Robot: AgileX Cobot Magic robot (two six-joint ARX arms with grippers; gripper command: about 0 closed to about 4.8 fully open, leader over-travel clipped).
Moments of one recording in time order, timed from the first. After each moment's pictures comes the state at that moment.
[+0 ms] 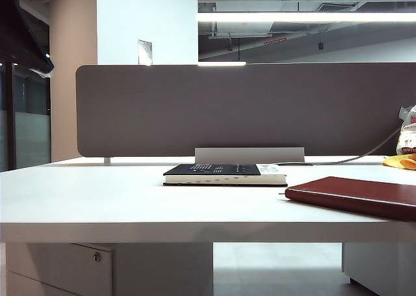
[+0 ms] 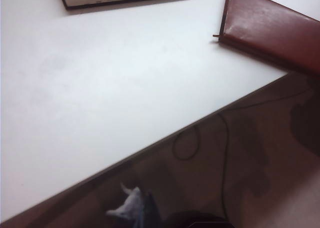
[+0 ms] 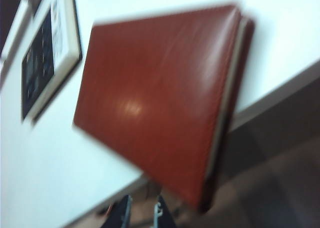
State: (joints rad) left arm -0.30 0.83 0.72 -0.54 0.36 -0.01; right arm -0.31 0.76 0.30 -0.21 -0.55 0.71
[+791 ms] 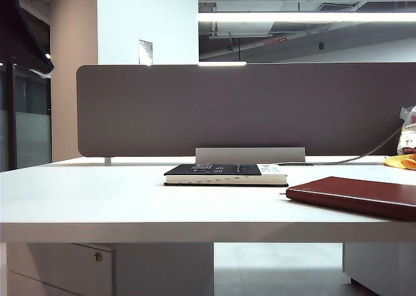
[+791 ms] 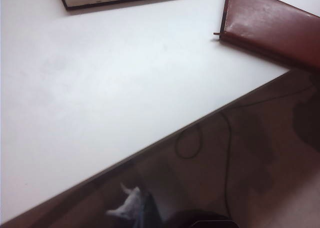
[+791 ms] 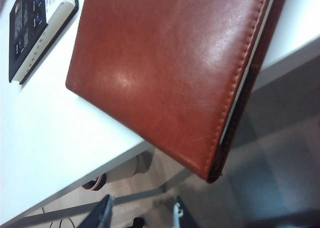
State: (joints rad) left arm -0.30 0.83 0.72 -0.54 0.35 0.00; right arm -0.20 0.75 0.30 -0.27 -0.51 0.68
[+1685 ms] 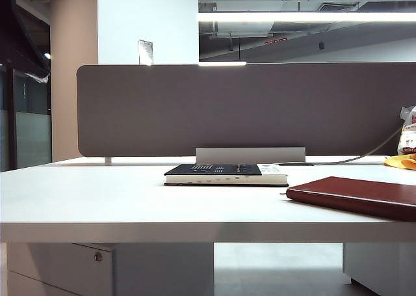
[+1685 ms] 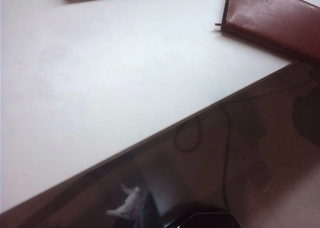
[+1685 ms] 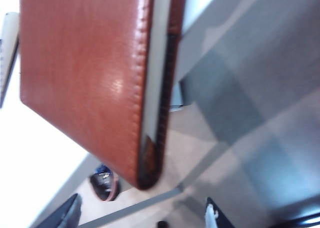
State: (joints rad) left arm -0.30 0.83 0.72 -0.57 0.35 0.00; right arm -0.20 0.90 0.14 0.03 -0.50 0.85
